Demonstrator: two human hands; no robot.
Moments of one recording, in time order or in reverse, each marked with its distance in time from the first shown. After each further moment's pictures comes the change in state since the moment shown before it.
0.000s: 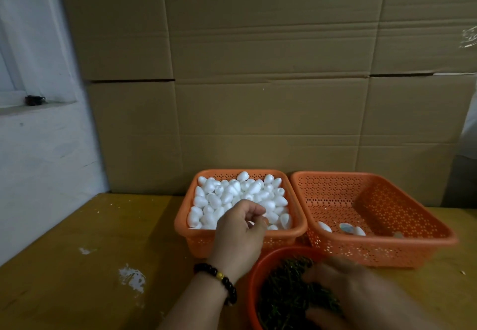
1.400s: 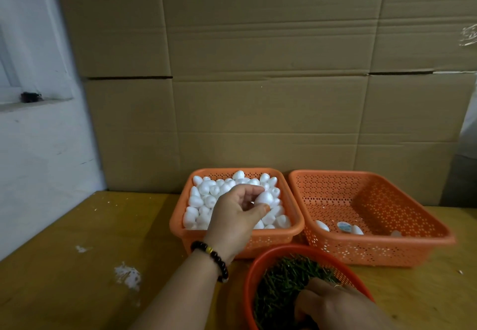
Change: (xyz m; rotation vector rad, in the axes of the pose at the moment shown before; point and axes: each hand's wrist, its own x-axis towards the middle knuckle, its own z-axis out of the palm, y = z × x) left_hand 0.022 -0.001 -0.001 -0.278 -0.044 0.047; right_hand 0.007 0.000 0.035 0.054 -0.085 -0.128
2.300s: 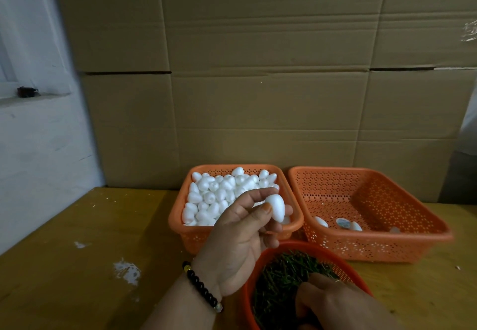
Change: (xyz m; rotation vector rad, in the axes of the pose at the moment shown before) left_hand -0.043 0.029 0.001 -0.672 -0.292 -0.200; right_hand -0.003 -0.004 -0.005 0.040 -0.004 0.037
